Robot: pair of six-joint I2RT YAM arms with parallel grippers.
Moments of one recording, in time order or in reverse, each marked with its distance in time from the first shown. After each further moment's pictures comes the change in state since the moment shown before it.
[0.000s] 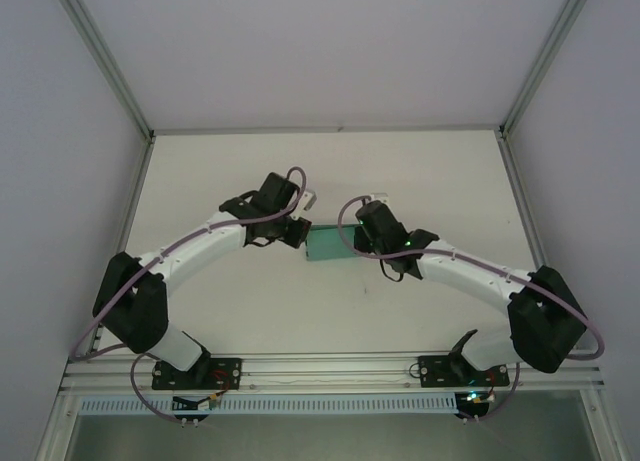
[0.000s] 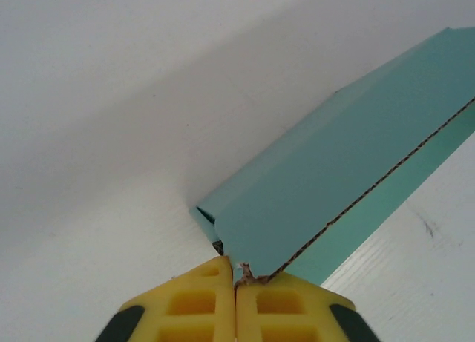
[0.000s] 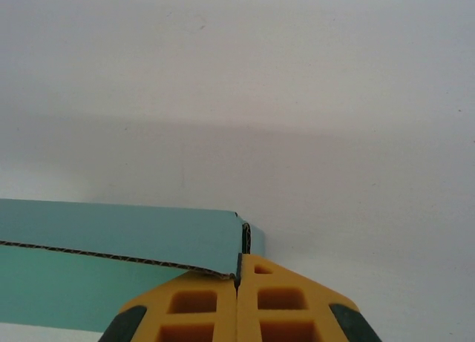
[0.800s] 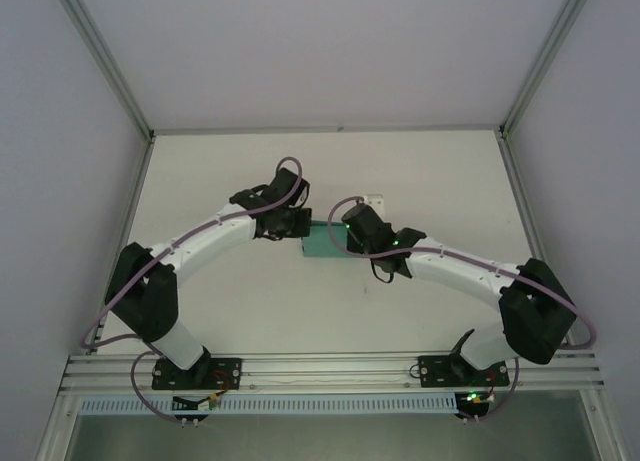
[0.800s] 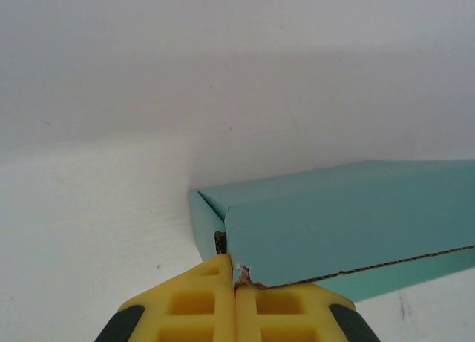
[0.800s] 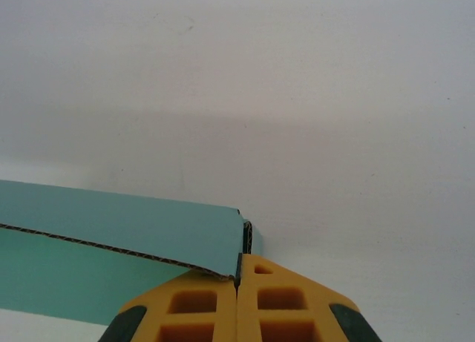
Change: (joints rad) left arm -0.035 0.076 0.071 -0.043 -0.148 -0.385; right arm 0.066 0.058 0.056 -0.052 0.113 0.100
